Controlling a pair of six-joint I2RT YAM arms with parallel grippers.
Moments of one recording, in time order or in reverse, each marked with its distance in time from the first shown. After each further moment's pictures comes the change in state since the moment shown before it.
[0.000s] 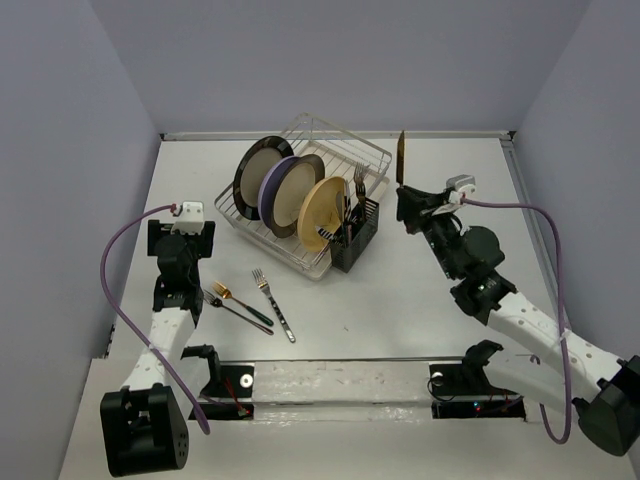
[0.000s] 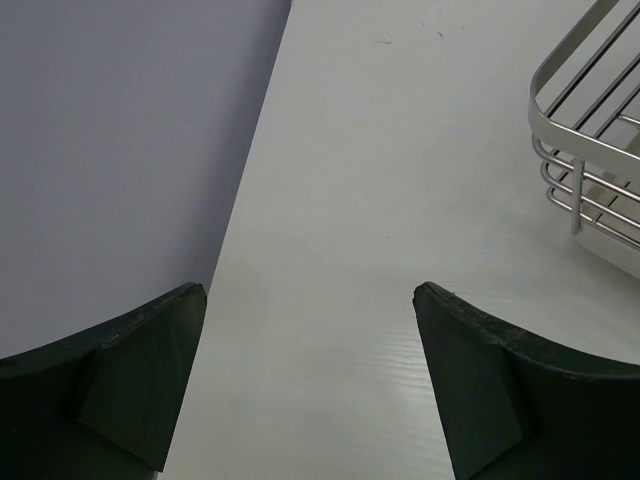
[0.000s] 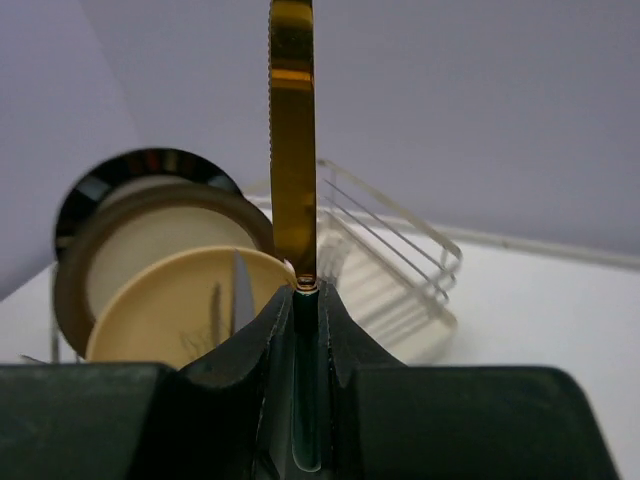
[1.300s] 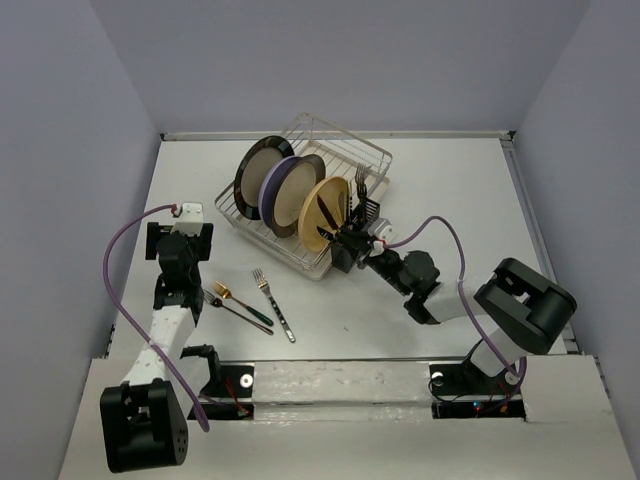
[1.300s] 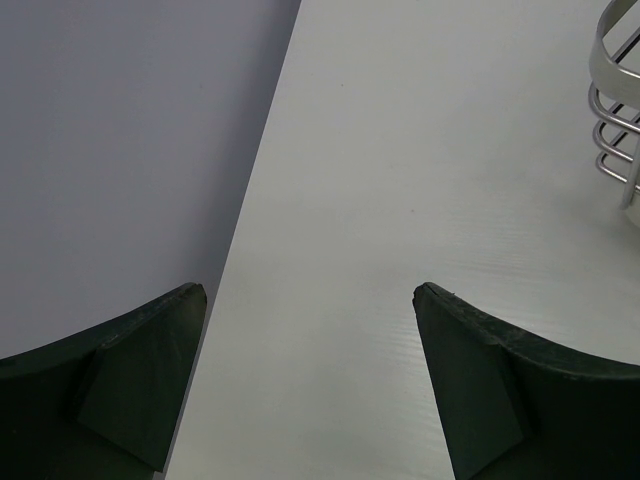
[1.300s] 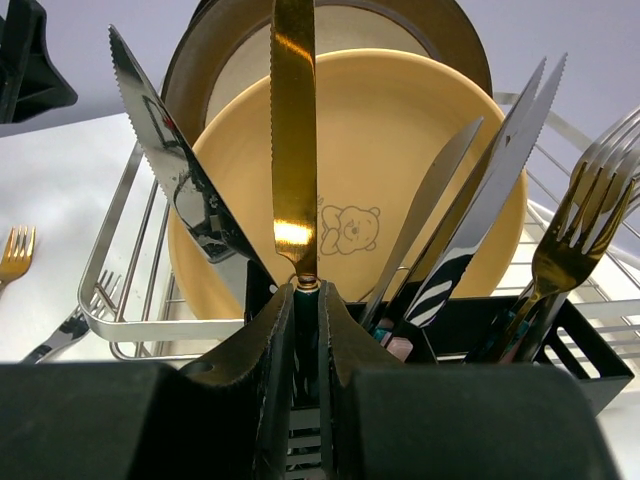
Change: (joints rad) left arm 0.000 0.024 0.000 -0.026 -0.070 0.018; right arm 0.156 0.699 -0.213 0.931 -0.279 -0.244
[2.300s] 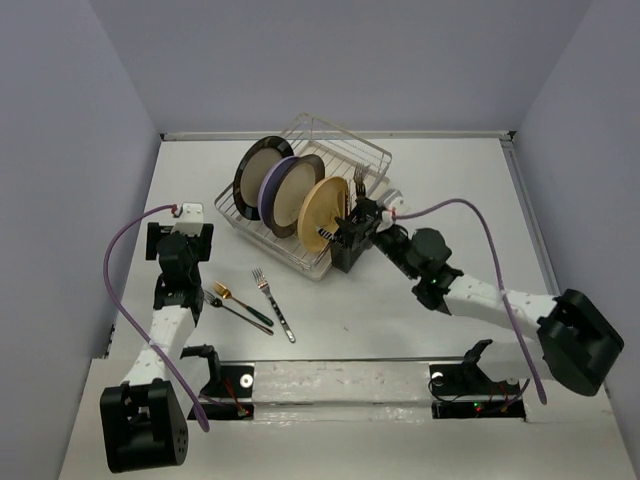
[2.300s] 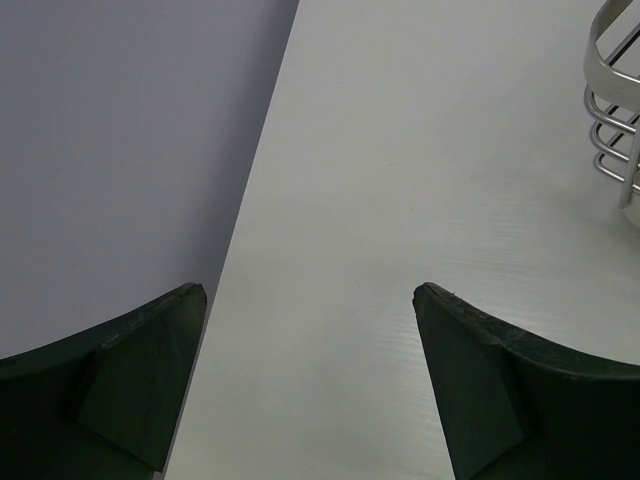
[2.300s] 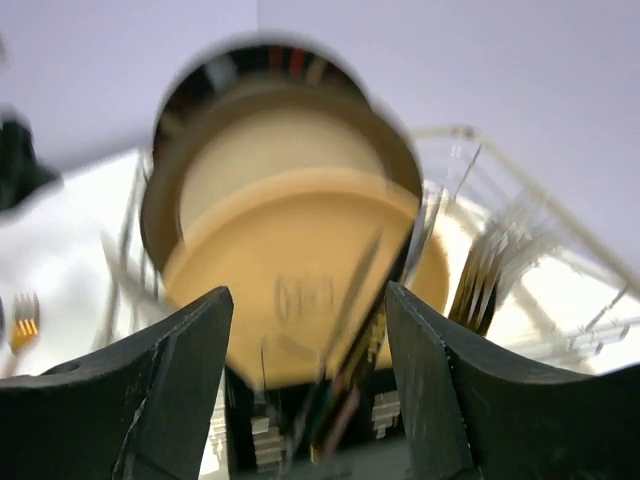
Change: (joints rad) left arm 0.000 0.000 0.000 -0.002 0.001 0.000; right arm -0.001 -0.241 0.072 -0.334 0.074 0.038
